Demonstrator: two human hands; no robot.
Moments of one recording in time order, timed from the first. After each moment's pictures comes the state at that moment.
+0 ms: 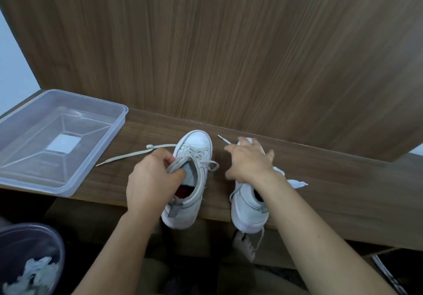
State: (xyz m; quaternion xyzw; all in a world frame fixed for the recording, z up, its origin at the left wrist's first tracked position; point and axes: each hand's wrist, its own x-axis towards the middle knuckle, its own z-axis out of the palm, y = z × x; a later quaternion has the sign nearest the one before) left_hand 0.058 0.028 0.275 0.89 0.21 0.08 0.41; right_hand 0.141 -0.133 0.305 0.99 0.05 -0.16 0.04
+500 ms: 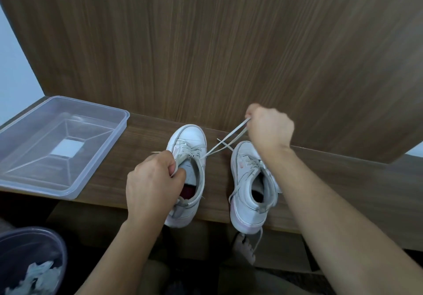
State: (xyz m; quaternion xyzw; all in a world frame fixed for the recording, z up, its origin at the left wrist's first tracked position) left_hand 0.042 0.022 0.287 0.90 0.13 0.23 0.33; right_hand 0.169 -0.149 0.351 0.98 0.06 0.21 0.00
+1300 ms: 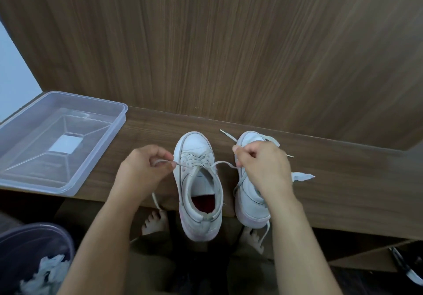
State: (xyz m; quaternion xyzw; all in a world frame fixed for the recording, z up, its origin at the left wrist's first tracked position) left_hand 0.061 0.056 0.273 0.86 0.16 0.05 0.48; right_hand 0.095 -0.150 0.317 0.95 -0.03 0.01 -0.31
